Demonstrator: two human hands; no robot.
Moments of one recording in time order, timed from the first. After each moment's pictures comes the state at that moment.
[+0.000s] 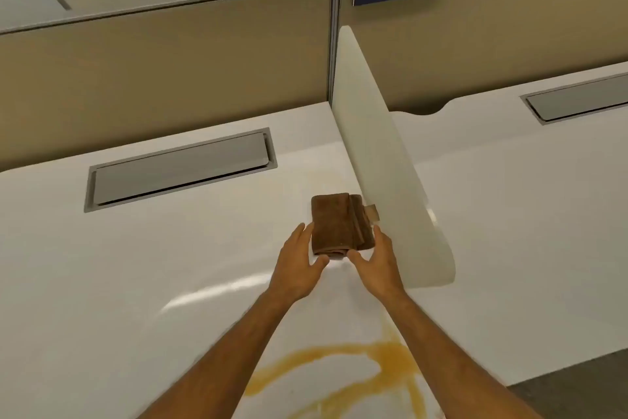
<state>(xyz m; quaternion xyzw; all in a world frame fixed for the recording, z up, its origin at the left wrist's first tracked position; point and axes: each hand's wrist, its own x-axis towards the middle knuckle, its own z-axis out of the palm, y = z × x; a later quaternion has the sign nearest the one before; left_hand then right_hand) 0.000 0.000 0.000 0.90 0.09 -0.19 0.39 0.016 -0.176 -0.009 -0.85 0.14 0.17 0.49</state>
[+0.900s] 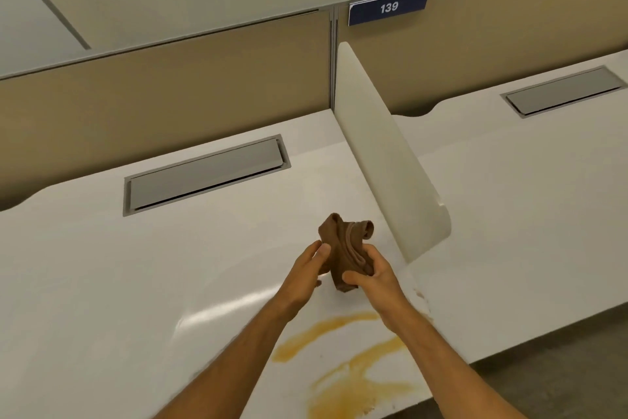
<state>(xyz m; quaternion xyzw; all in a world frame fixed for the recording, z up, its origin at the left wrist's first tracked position) -0.080 0.028 0.061 0.70 0.18 -0.28 0.64 -0.086 -0.145 0.056 -0.68 0.13 0.21 0.69</state>
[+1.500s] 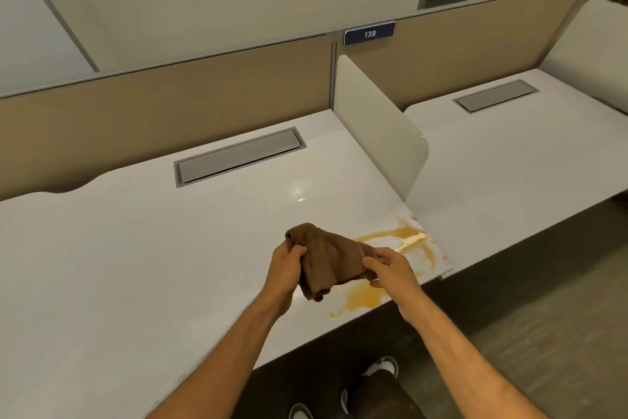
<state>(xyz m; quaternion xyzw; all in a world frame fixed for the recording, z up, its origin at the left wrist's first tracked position) -0.319 0.141 0.131 0.68 0.19 -0.13 0.69 -0.333 -0.074 0.120 -0.74 0.21 0.13 0.63</state>
